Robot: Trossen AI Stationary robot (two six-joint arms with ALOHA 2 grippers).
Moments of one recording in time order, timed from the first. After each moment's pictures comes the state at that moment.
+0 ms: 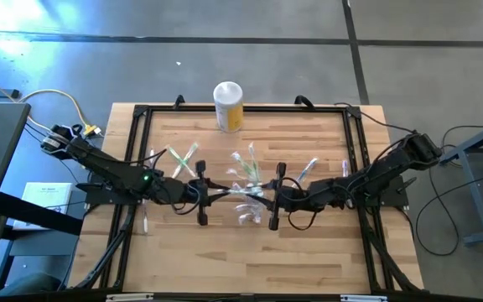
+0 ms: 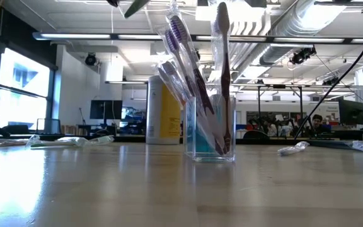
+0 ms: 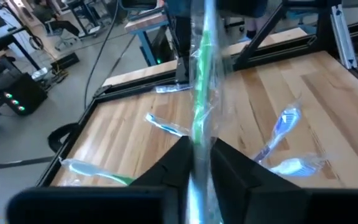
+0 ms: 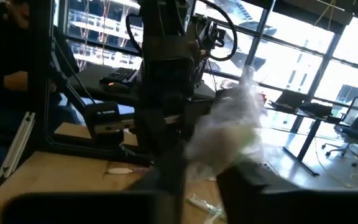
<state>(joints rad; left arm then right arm) -0.40 1.22 0.85 0.12 -0.55 0.13 0.39 1.48 0.88 0.69 0.52 -0.26</state>
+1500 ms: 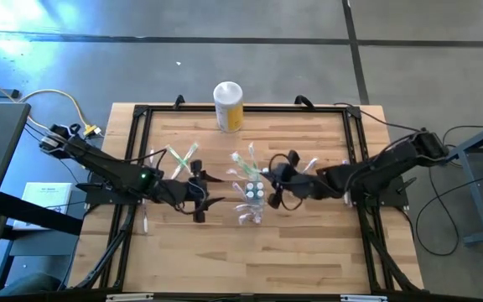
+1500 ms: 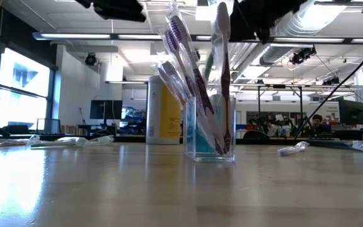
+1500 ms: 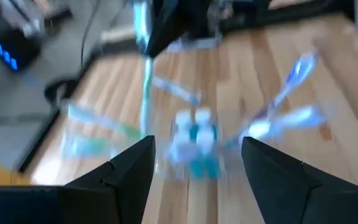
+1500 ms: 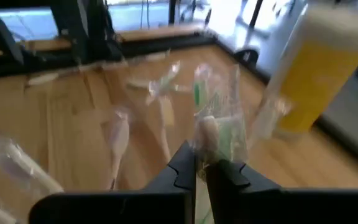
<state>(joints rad) -0.40 1.19 0.86 -0.10 -0.56 -0.02 0.27 1.39 0.88 0.01 0.65 0.31</state>
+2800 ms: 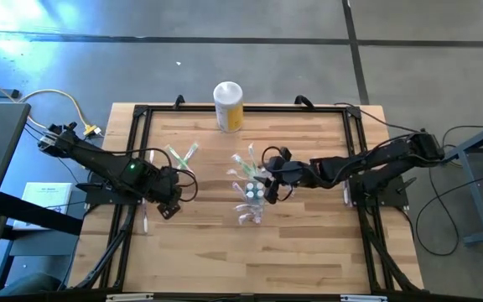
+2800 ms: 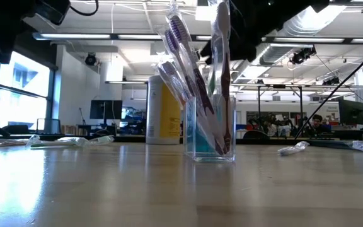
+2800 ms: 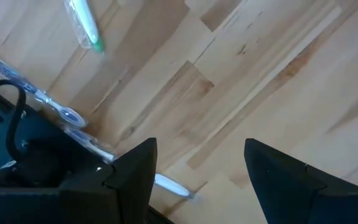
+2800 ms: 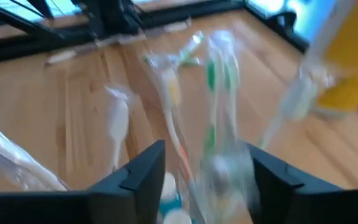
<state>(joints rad) -0.40 1.17 1.07 -1.31 -0.07 -1.16 0.13 1.43 0.88 0.02 0.39 0.31</state>
